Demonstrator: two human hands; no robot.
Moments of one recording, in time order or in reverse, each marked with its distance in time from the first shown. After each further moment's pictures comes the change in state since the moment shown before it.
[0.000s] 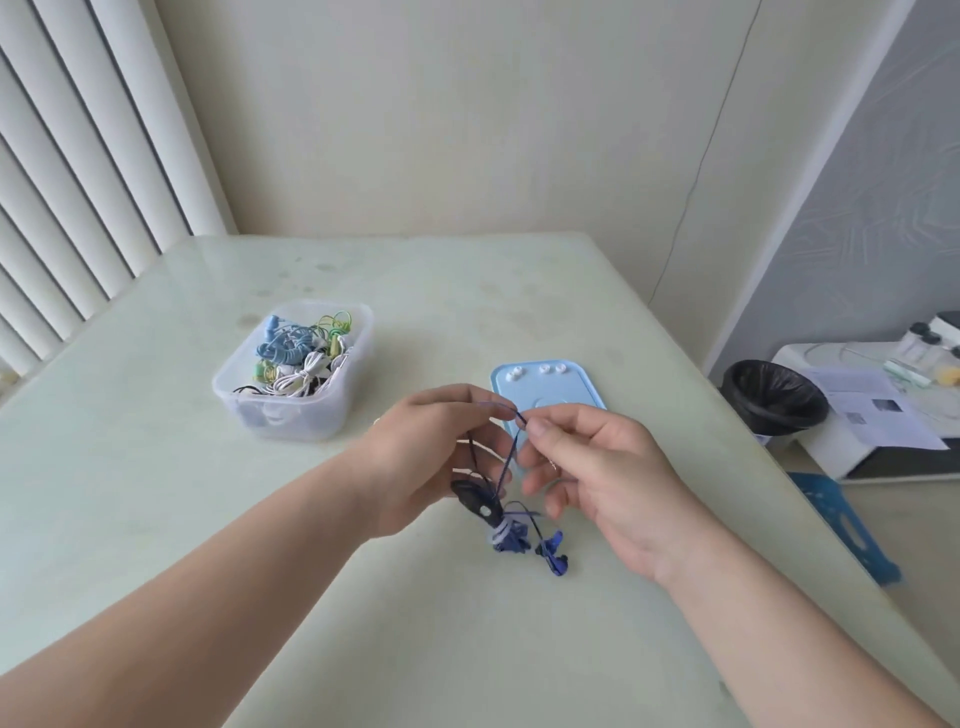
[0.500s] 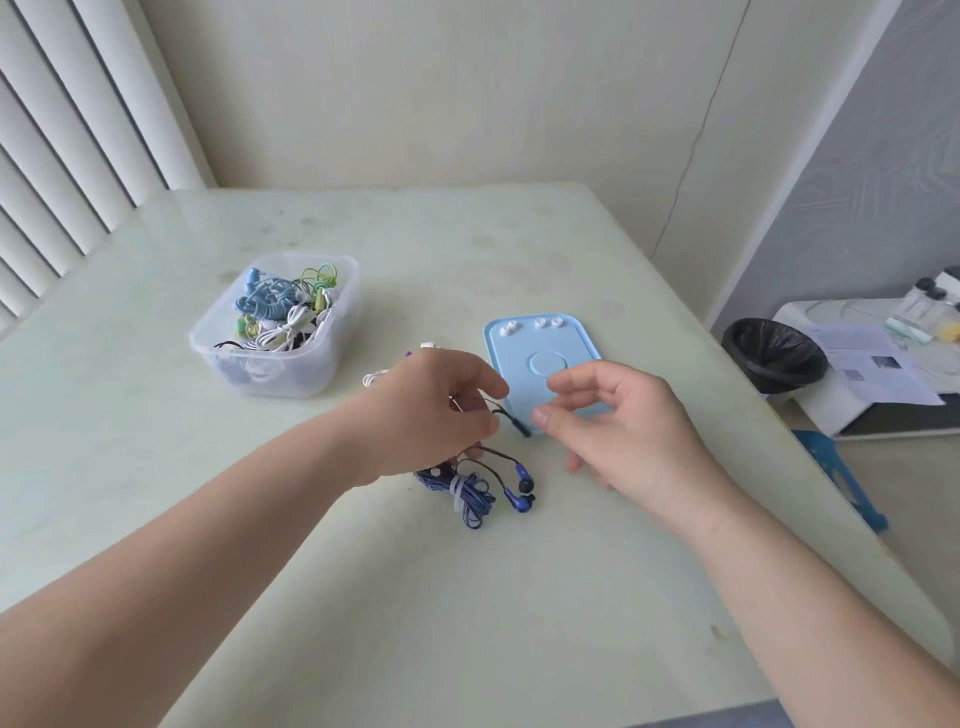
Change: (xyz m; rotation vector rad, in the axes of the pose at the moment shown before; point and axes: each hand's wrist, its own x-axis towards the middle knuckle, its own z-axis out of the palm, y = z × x) left_hand 0.002 -0.008 -0.002 0.775 0.078 0.132; right_hand -0.009 0.003 -0.018 -0.514 0.178 -0.082
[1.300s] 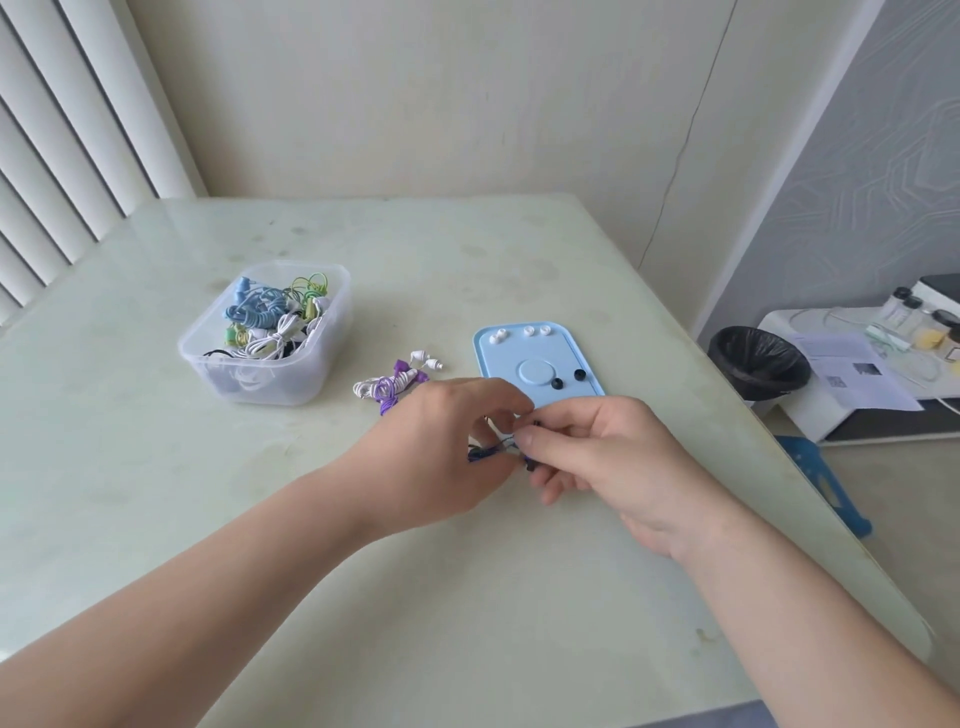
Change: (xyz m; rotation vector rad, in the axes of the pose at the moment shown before) left_hand -0.009 -0.010 0.023 0.244 0.122 0.507; right_hand -0.009 -0.002 0.001 0.287 -0.212 0.123
